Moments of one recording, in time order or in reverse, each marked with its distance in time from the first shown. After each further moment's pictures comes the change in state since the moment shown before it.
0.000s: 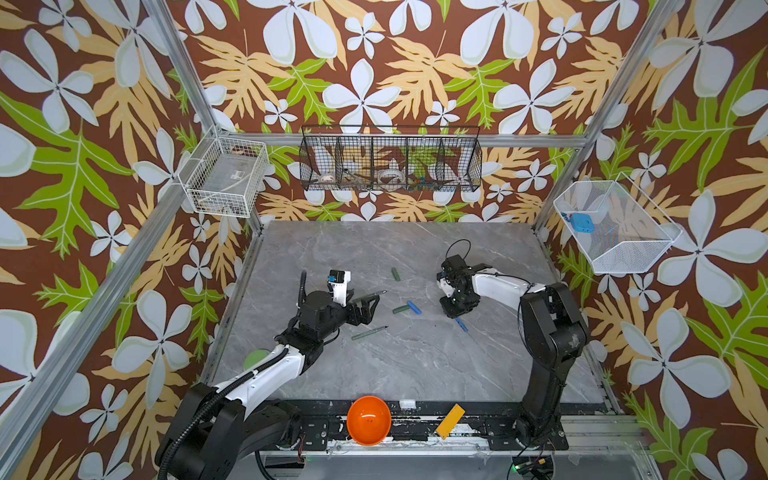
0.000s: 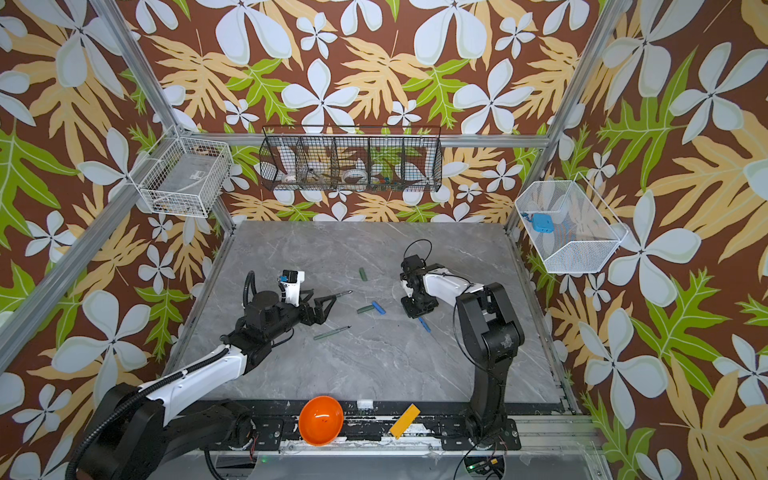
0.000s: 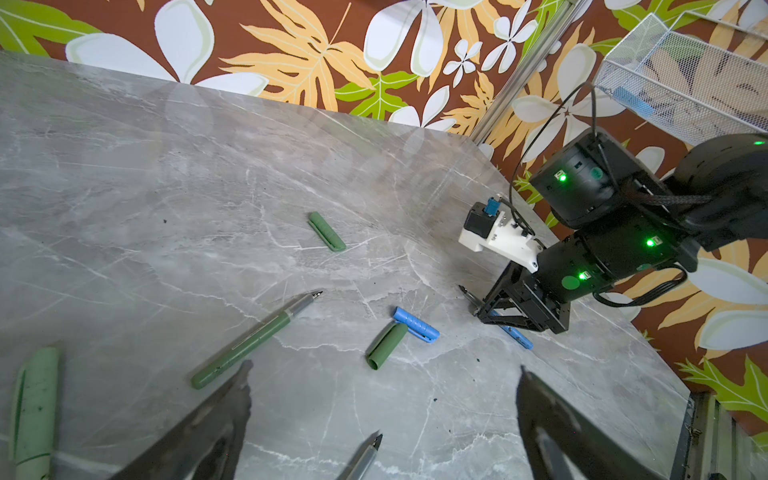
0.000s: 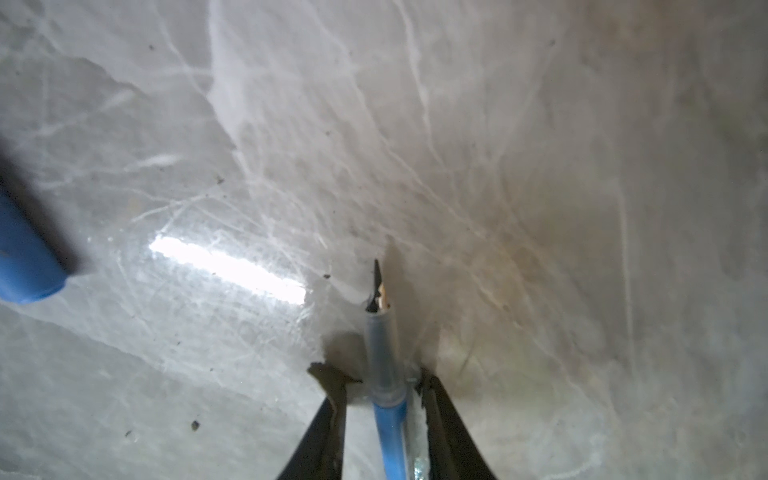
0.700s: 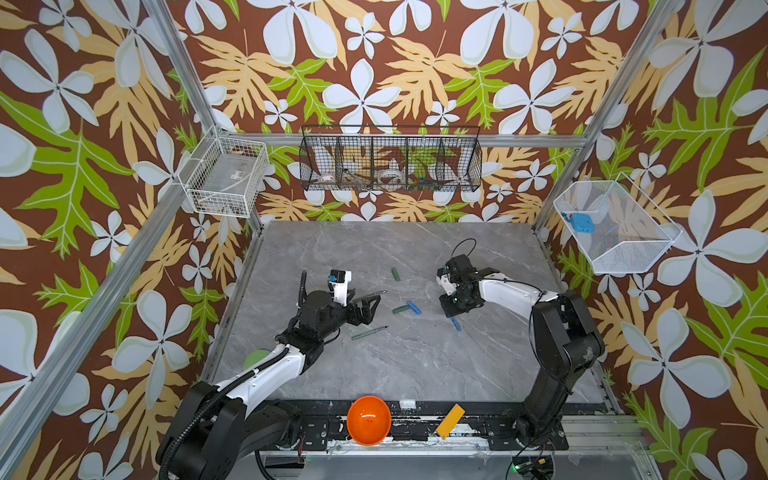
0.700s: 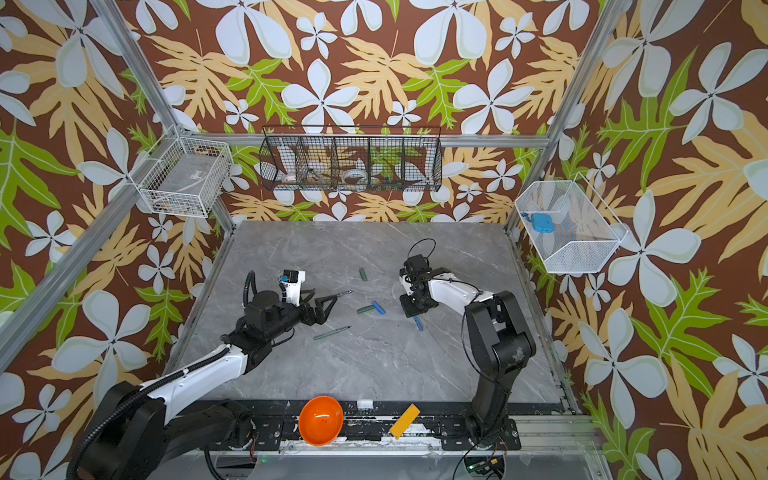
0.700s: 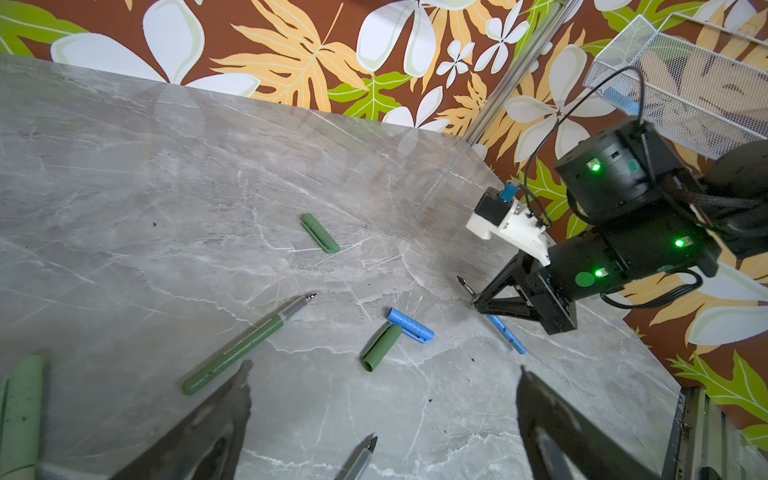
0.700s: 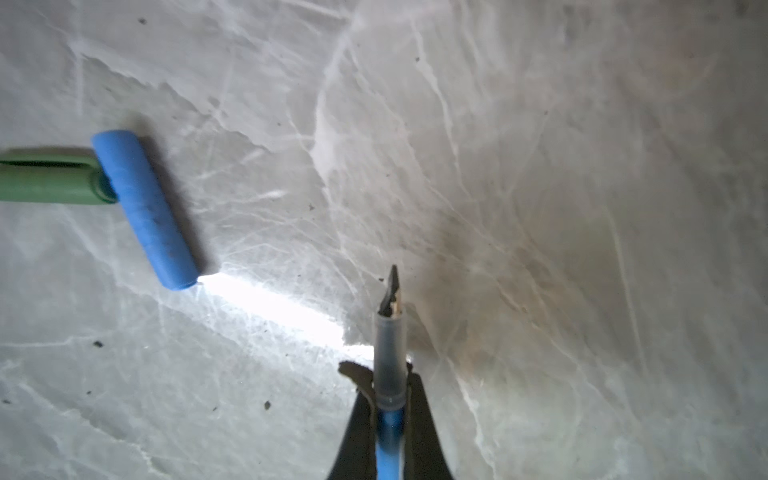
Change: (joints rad) left arm 0.000 0.014 0.000 0.016 0.016 -0.003; right arm -0.001 -0.135 -0.096 0.134 -0.113 0.035
